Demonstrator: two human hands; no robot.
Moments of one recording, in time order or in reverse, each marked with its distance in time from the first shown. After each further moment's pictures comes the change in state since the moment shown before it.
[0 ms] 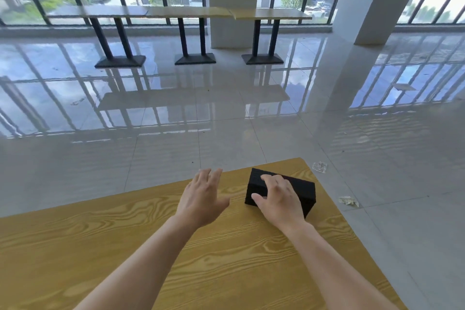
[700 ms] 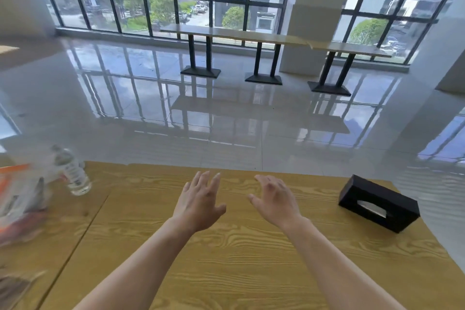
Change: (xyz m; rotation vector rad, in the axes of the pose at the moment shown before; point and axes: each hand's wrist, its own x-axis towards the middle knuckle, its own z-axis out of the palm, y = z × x) left_hand -0.256 -0.242 -0.135 0.169 0.122 -0.209; right_hand -0.142 -0.312 0.087 -0.071 -0.147 -0.367
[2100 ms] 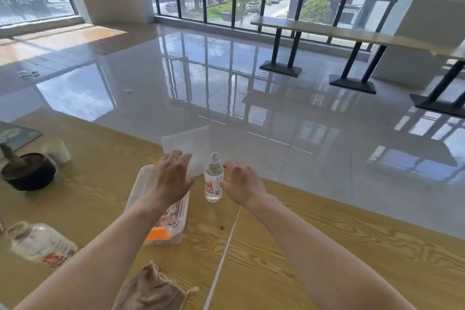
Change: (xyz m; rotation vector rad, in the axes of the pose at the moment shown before) left_hand -0.039 -0.474 -0.145 0.113 0.210 -0.397; right_hand 0.175 -0.454 0.187 0.115 -0.253 -0.372
